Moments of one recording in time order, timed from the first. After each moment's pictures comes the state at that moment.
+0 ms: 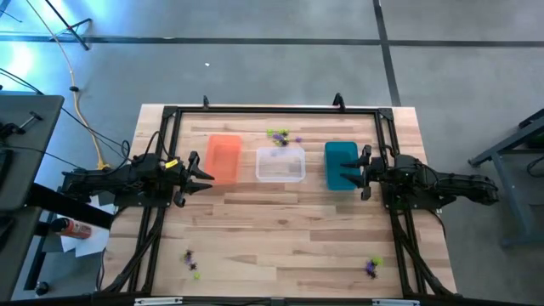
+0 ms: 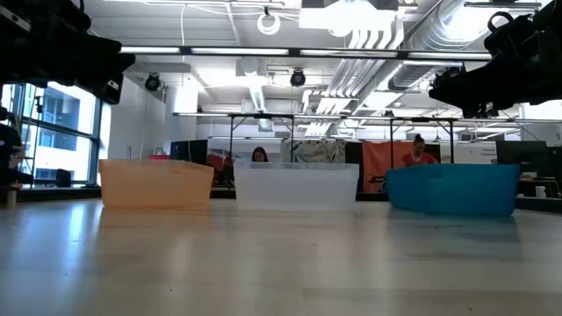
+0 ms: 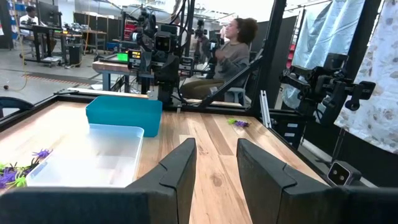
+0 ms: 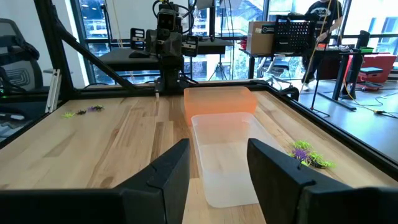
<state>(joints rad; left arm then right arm) 0.06 0.01 0.01 0.05 0.20 -0.13 -0.12 0.05 0.01 0.00 0.00 0.00</state>
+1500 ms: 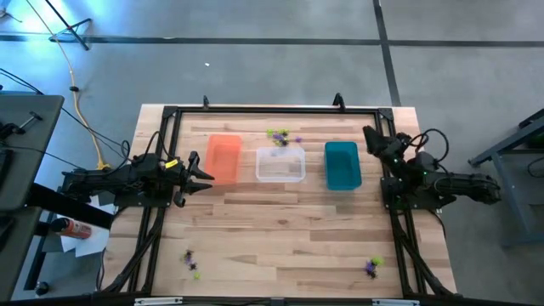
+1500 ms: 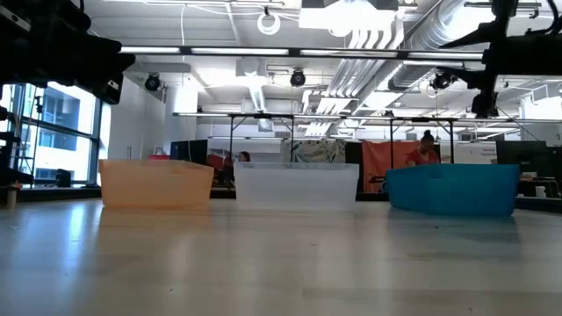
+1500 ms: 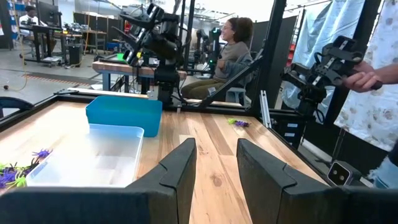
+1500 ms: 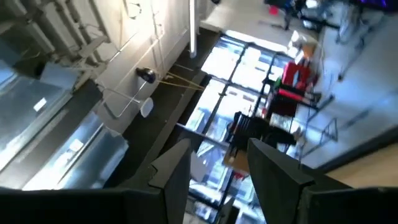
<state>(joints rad) 0.06 0.01 0.01 0.05 0.20 -0.13 -0.12 0.12 0.01 0.54 0.65 1.02</state>
